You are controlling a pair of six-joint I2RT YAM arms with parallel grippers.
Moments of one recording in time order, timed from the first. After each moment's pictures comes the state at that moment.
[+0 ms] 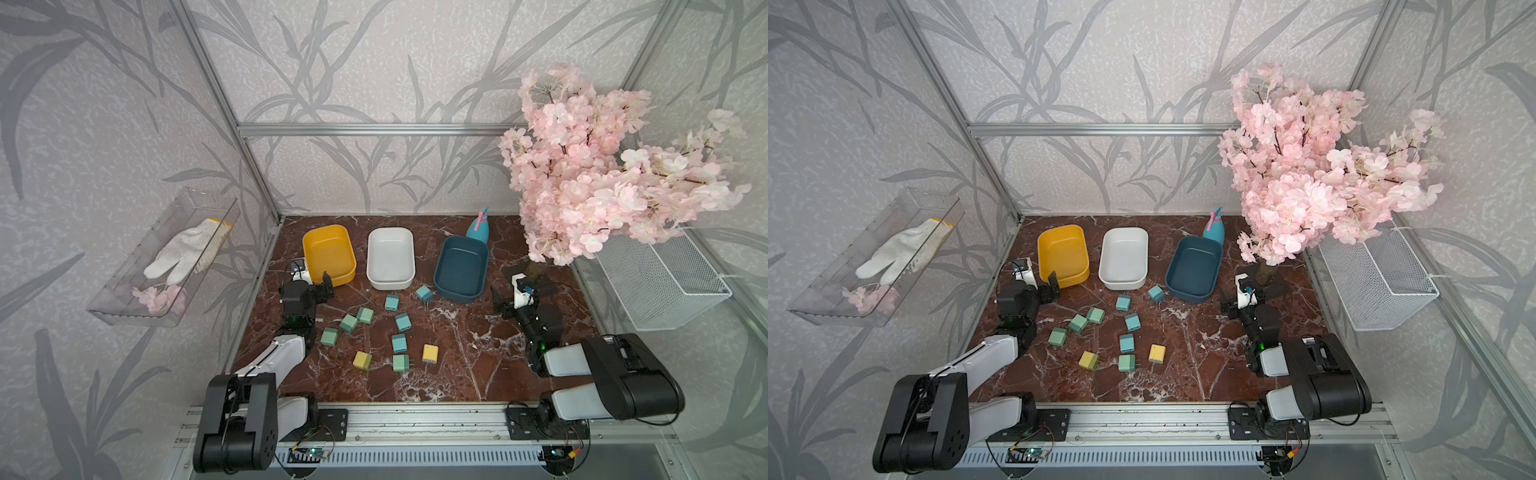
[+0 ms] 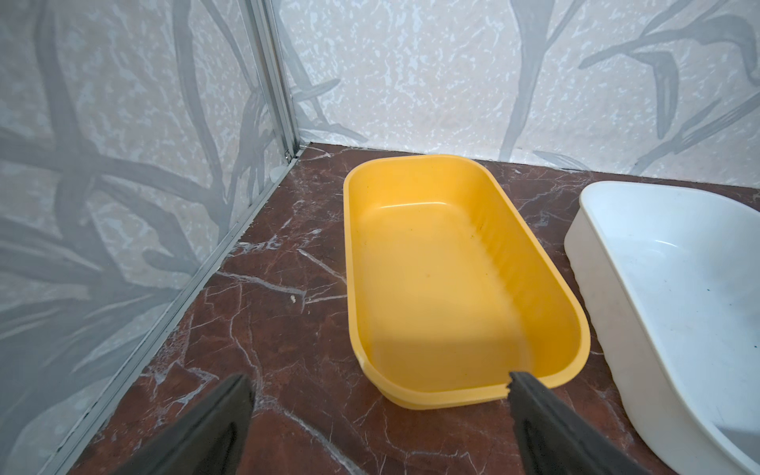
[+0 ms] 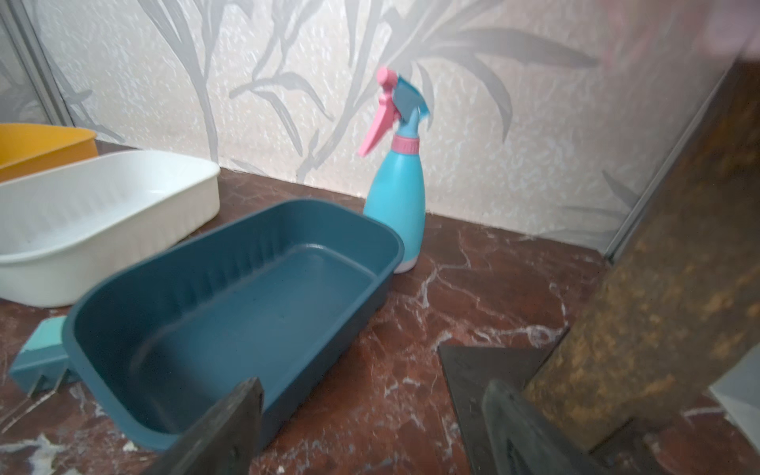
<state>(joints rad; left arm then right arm) 0.04 1.16 0.36 0.46 -0.17 -0.05 0.14 1.34 0.12 1.15 -0.10 -0.13</state>
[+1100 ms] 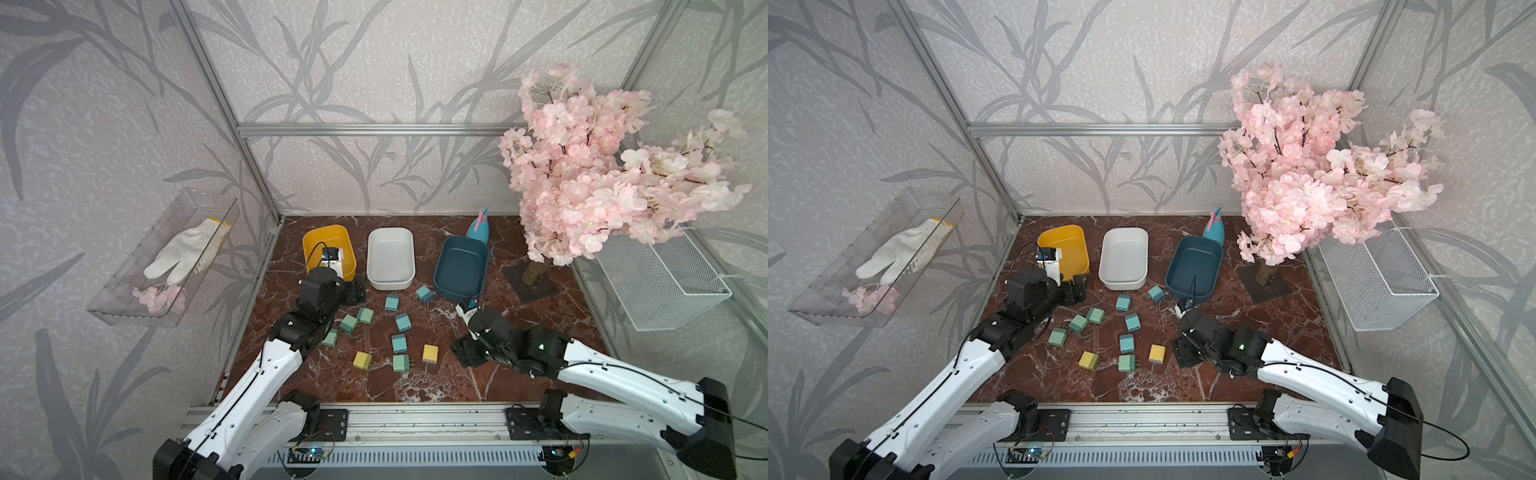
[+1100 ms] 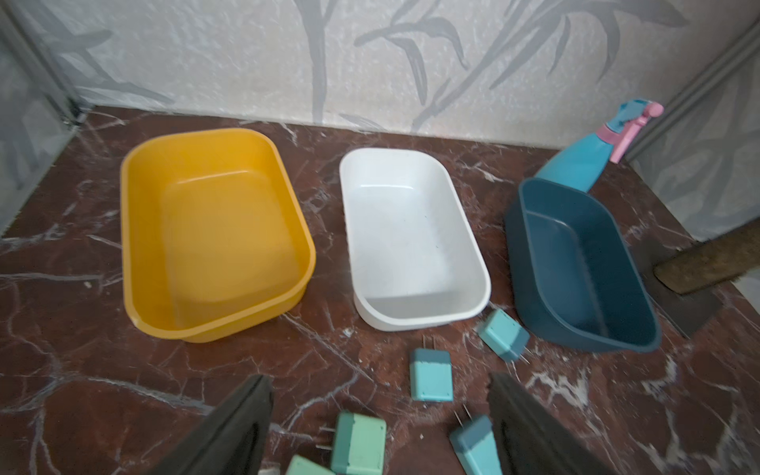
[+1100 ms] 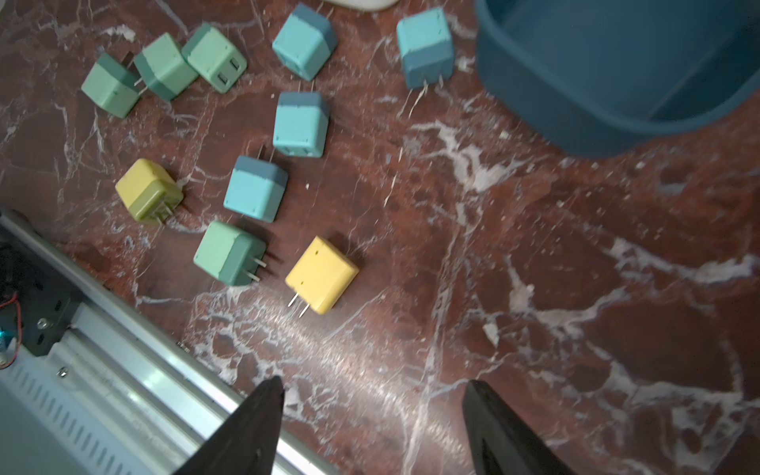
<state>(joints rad) -0.35 0.93 0.79 -0.38 -0.04 -0.28 1.07 1.02 0.77 -0.76 0.14 0.65</state>
